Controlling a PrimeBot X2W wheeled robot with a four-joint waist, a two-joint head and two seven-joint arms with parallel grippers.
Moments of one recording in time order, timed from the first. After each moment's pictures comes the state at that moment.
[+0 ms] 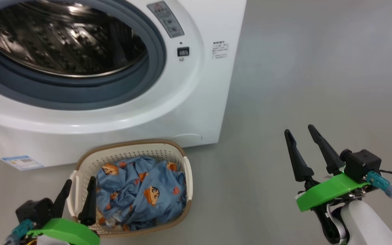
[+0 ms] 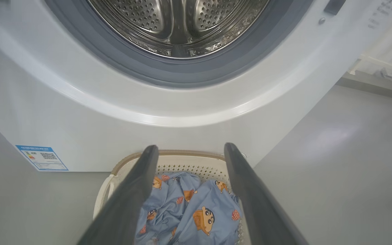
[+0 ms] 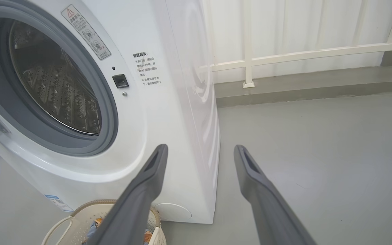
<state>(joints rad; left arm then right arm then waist) -0.22 0.26 -0.24 0.51 -0.59 -0.09 -0.23 -0.26 -0.15 0.22 0.32 0.41 0.12 -0.25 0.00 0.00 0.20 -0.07</state>
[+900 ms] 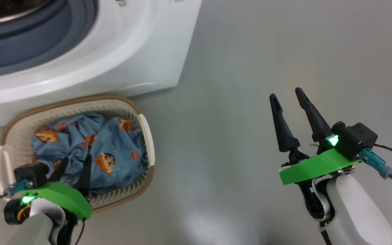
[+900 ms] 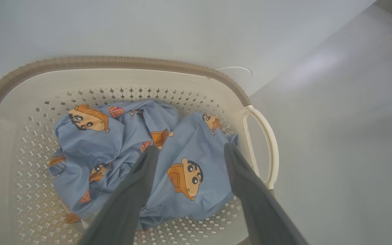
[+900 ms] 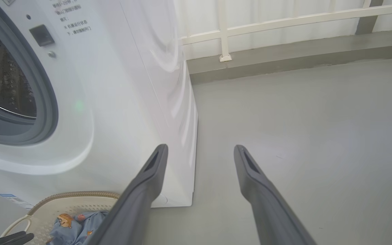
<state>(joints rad) -0.53 0.33 -0.48 0.84 -0.79 -0.13 -0.21 -0.37 -0.06 0.20 0.24 0.35 0.12 -0.25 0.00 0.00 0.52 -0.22</state>
